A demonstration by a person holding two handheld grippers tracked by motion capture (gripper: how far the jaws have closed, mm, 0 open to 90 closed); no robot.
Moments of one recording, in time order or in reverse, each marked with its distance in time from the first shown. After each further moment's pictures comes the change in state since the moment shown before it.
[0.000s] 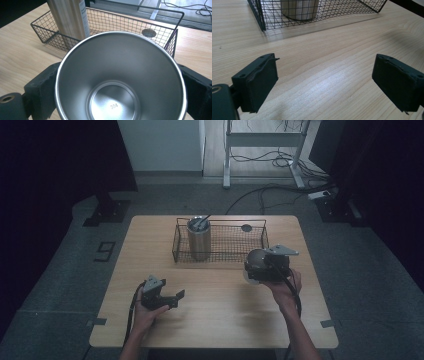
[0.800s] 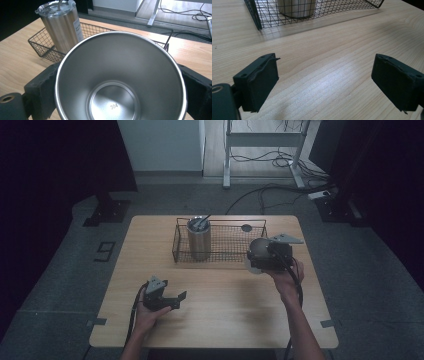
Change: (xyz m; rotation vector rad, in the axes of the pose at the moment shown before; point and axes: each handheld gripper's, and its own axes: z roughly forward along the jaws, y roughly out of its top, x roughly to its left) left arm -0.006 -0.001 0.003 0.016 0.008 0.026; right arm -0.015 0.027 0.001 -0.039 -0.004 0.020
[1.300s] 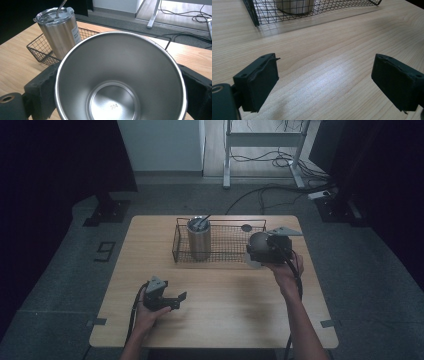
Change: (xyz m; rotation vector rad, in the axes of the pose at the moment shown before) left arm 0.002 0.000 0.000 0.019 -0.013 -0.008; right arm -0.004 0.017 0.006 0.005 0.000 -0.007
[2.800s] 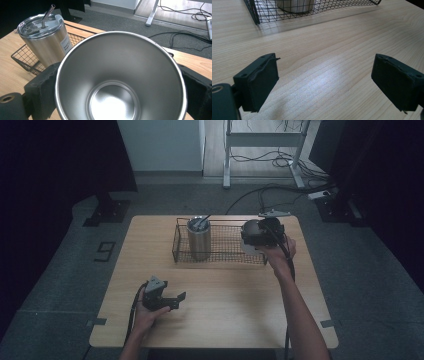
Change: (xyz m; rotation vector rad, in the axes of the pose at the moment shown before) left arm 0.002 -0.001 -0.001 0.009 -0.006 -0.004; right arm -0.007 0.038 0.043 0.048 -0.016 -0.016
